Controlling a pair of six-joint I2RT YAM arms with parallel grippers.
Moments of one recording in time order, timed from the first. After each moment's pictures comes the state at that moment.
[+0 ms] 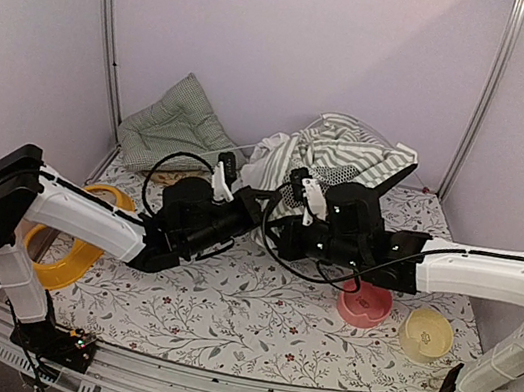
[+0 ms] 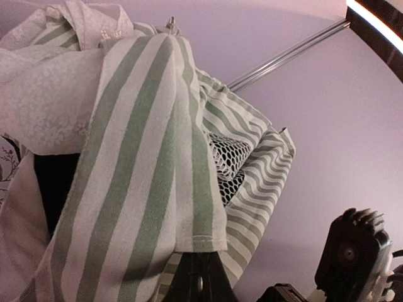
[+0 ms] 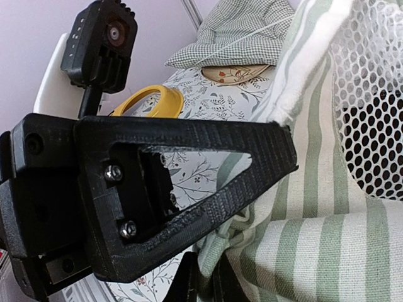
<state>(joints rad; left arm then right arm) -1.01 1.69 0.86 0.86 -0.25 -1.00 1.02 1.52 1.04 0.06 0.08 0.46</state>
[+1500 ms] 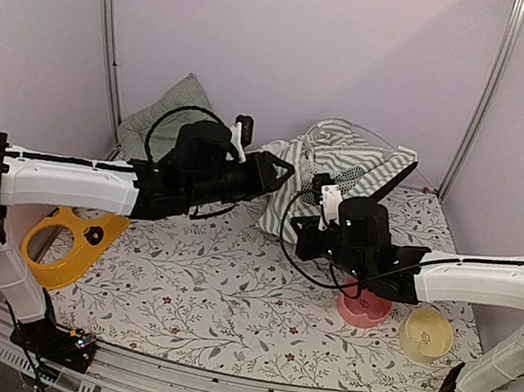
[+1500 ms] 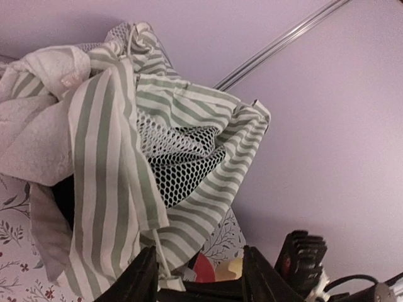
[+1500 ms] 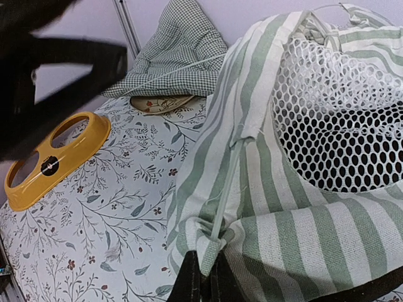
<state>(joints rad) -0.93 1.61 1.13 0.30 -0.14 -0.90 0.96 1.52 0.90 0.25 0.30 0.32</state>
